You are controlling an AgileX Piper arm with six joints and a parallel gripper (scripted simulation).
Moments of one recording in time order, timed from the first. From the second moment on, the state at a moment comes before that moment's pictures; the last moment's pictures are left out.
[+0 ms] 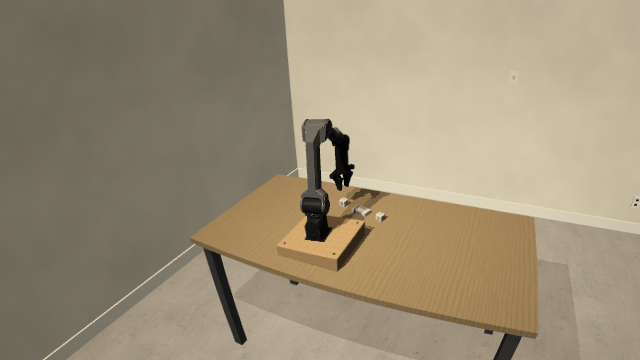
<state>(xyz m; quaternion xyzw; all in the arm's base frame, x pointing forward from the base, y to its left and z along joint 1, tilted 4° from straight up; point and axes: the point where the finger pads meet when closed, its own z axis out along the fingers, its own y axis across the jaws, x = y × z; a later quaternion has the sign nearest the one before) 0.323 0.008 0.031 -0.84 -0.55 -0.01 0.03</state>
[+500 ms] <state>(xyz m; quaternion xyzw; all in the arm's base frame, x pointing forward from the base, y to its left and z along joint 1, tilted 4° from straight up) 0.323 0.008 0.029 -0.84 -0.55 -0.01 0.03</state>
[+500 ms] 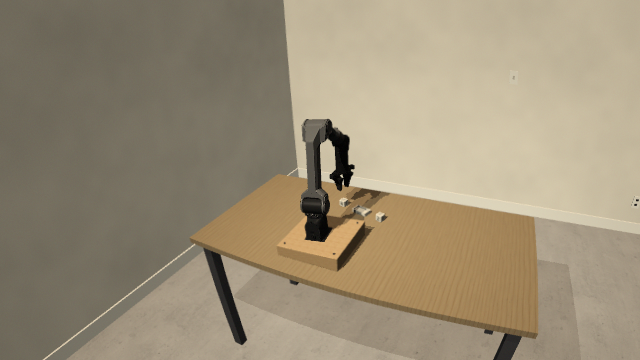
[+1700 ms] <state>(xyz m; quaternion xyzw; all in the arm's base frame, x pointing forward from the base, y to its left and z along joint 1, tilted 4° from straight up) 0.324 0.009 -0.011 -0.84 -0.55 0.00 0.03</state>
